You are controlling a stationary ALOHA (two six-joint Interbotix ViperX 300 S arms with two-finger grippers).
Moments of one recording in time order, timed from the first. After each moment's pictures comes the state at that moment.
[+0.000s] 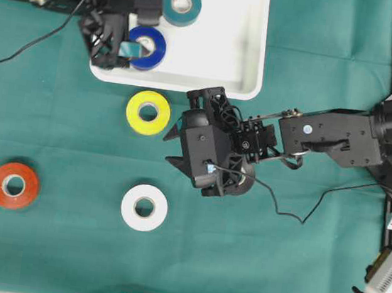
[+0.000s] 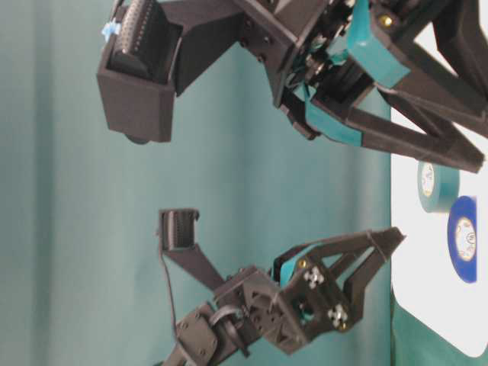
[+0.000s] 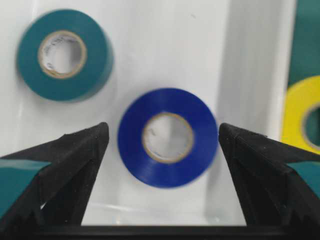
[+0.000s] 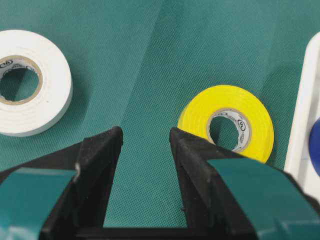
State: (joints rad) left arm 0.25 -0.01 0.54 -0.02 0.34 0.18; right arm 0.16 0.02 0.62 -0.27 0.09 0.23
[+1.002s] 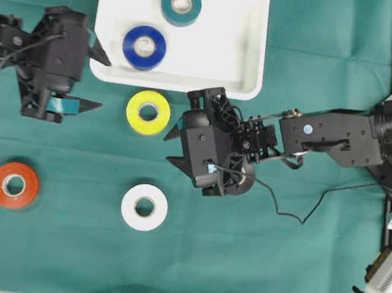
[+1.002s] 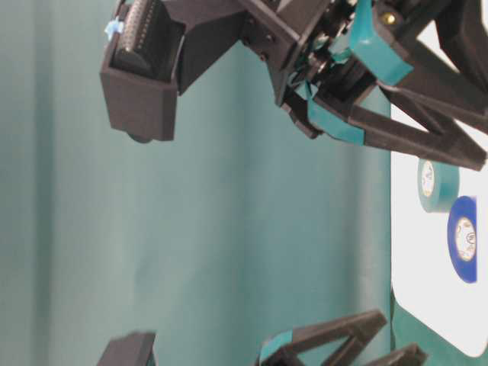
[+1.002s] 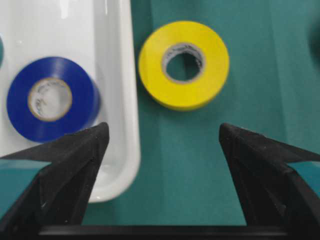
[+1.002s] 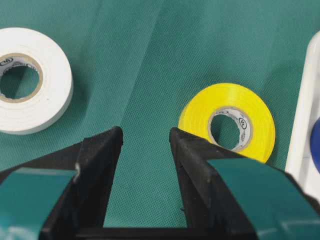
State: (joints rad) left arm 0.03 -0.28 0.86 -0.02 0.15 0.16; right arm 0.16 0.02 0.62 -0.27 0.08 0.22
